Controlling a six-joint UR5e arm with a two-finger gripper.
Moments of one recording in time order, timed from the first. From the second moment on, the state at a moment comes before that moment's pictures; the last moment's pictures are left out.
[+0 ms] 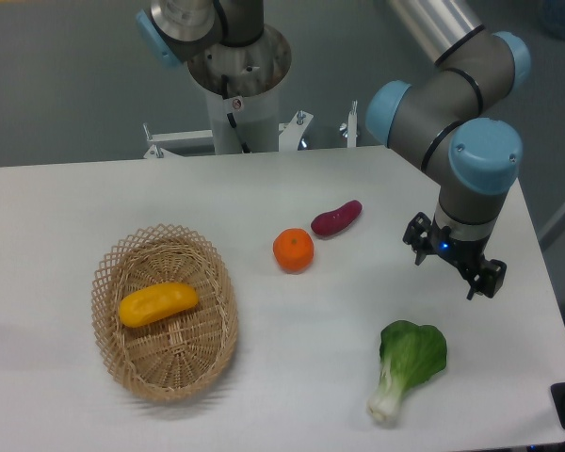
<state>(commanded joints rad) 2.66 -2.04 -1.46 -1.08 1.59 1.44</state>
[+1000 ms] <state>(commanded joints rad) 2.58 -2.04 -1.47 -1.07 1.54 1.22</state>
